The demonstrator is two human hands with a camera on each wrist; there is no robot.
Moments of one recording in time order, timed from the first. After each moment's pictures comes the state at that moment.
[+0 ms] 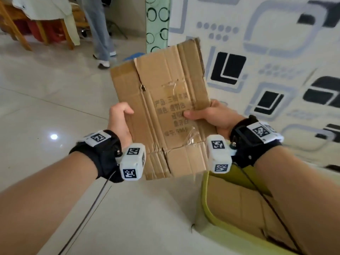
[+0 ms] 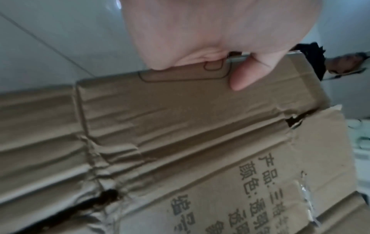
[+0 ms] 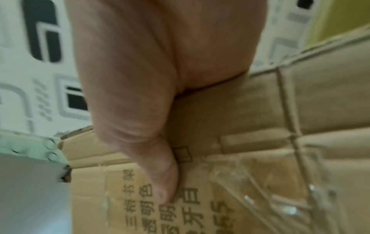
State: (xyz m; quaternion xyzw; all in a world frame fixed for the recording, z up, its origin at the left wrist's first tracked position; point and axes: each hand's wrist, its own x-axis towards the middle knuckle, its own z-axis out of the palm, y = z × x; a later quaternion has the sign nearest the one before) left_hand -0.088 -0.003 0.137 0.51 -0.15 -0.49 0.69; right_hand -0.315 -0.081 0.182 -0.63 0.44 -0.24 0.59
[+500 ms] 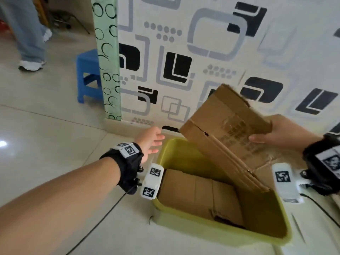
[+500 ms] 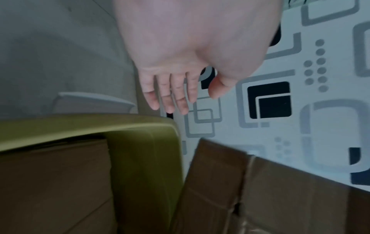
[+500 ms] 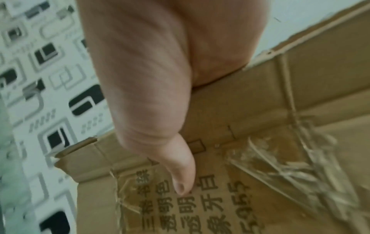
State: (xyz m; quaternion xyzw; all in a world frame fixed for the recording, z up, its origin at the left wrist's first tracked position) left_hand -0.260 -0.032 0.102 0.60 -0.34 -0.57 0.45; right_hand -0.575 -0.041 0.226 -0.72 0.67 -0.11 0.16
